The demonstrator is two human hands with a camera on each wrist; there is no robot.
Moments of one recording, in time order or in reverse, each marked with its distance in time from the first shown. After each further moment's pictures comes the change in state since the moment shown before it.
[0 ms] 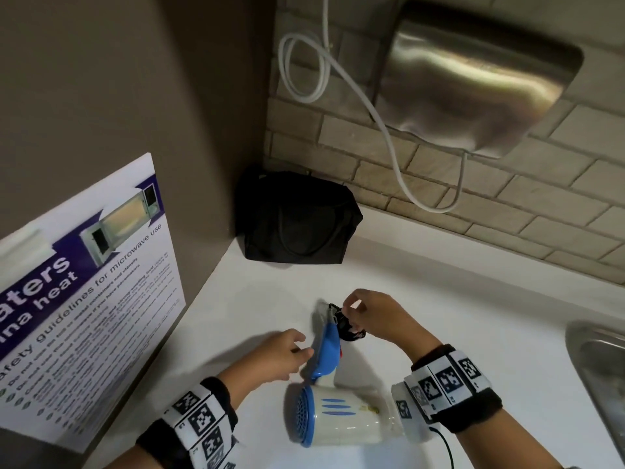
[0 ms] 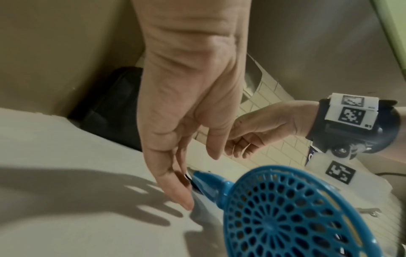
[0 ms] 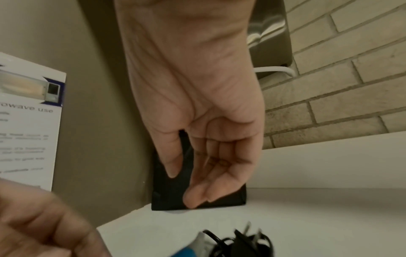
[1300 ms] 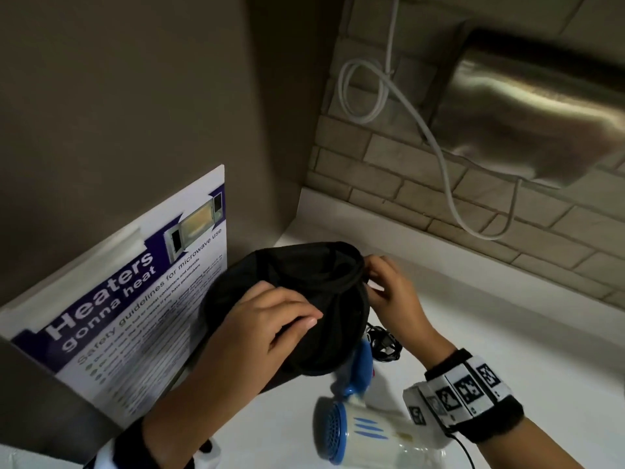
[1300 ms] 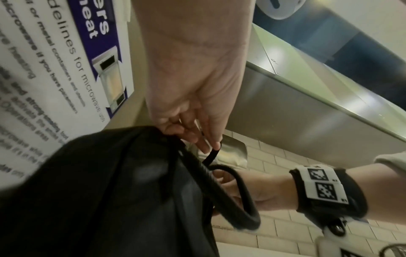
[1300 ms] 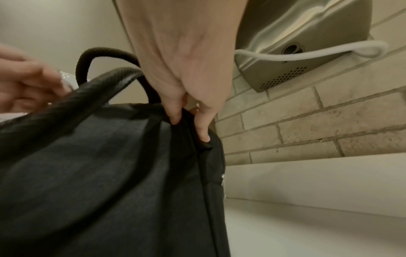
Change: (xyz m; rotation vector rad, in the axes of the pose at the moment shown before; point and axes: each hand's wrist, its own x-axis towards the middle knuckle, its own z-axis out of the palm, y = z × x) left_hand -0.127 0.033 -0.070 0.448 0.719 0.817; right_hand 0.009 -0.059 -0.004 0.436 0.345 -0.653
